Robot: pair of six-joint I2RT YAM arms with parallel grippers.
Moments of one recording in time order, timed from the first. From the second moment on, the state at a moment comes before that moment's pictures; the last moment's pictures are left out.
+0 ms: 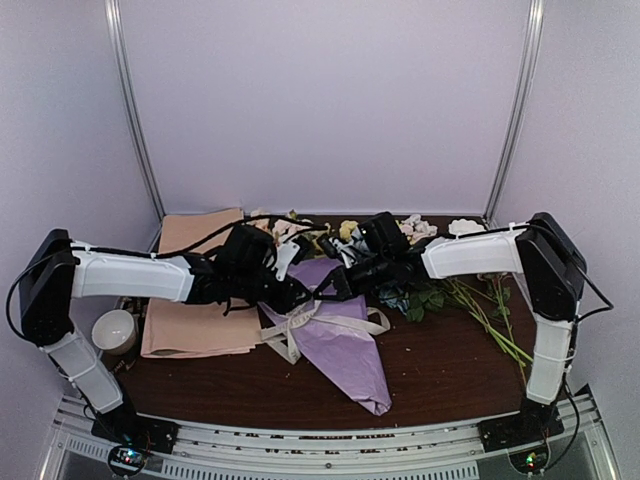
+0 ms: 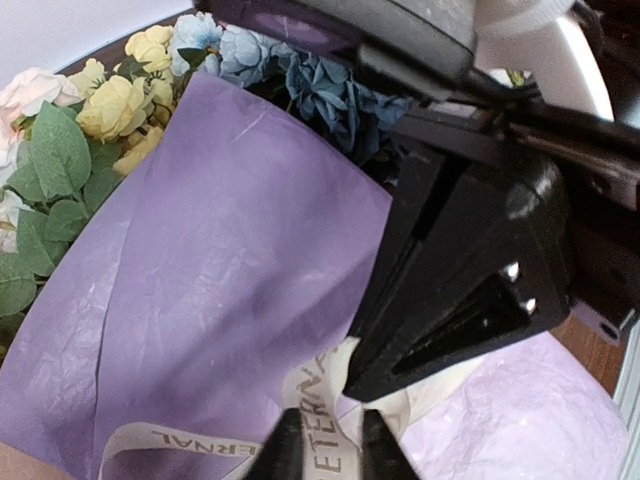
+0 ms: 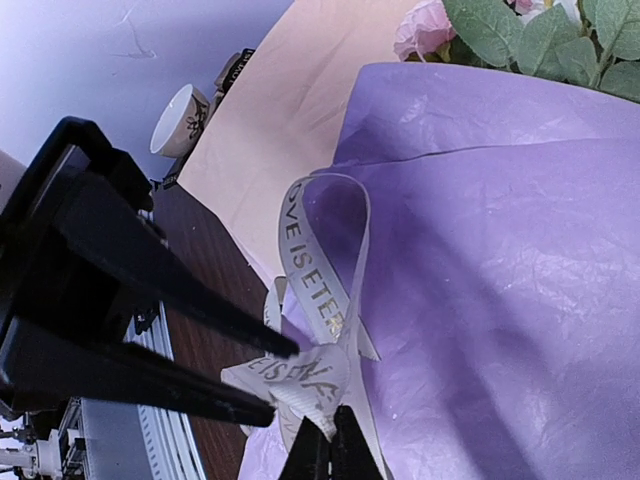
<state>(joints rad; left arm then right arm) -0.83 1.64 1.01 -0.01 0.14 -0.16 0.73 1.94 1.30 -0.04 -0.66 0.34</state>
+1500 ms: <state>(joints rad) -1.07 1.48 0.59 0.14 -0.12 -0.14 0.71 1.98 1.31 -0.07 -0.62 0.37</state>
